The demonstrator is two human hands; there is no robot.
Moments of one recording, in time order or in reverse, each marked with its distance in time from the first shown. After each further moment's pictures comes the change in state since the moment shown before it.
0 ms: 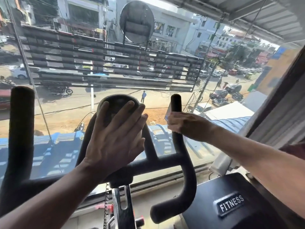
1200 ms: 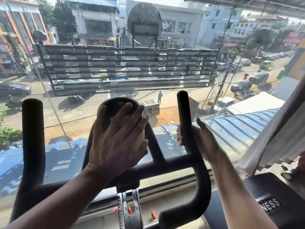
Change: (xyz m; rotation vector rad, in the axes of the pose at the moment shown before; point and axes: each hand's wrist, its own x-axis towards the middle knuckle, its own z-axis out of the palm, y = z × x) left_hand 0.002 0.005 -0.004 0.006 0.050 -0.007; right_hand -0.013 -0.047 0.088 2.413 0.518 0.610
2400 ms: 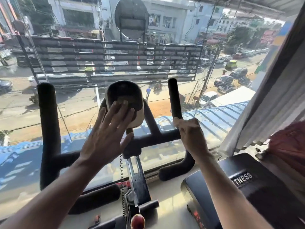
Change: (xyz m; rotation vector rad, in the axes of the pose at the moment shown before) left_hand -0.067 -0.025 -0.016 -0.113 -0.267 0.010; right_hand -0.085 0.031 0.074 -1.657 0.634 -0.617
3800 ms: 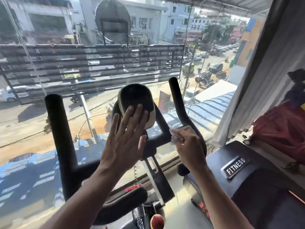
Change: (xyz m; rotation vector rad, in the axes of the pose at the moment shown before) left_hand -0.005 -0.002 -0.004 -0.119 0.022 0.050; right_hand -0.034 -0.117 -0.001 0.169 0.074 0.372
